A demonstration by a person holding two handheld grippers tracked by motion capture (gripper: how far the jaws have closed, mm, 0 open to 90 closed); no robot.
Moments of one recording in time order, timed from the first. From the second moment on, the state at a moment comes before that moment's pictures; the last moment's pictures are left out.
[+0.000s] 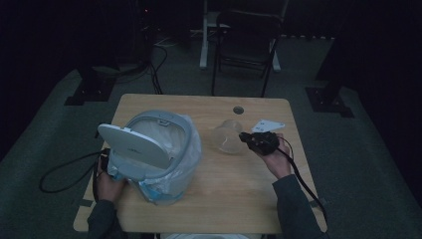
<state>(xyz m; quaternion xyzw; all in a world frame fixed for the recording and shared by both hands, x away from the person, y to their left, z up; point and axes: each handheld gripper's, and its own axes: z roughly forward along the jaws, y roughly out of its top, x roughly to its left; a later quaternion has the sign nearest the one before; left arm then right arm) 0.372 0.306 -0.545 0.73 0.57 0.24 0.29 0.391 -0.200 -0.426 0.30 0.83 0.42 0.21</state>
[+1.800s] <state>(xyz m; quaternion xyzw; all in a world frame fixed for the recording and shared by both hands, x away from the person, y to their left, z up) 0.372 0.306 -0.545 0.73 0.57 0.24 0.29 0.404 -0.185 -0.371 0.28 0.83 0.42 0.25</state>
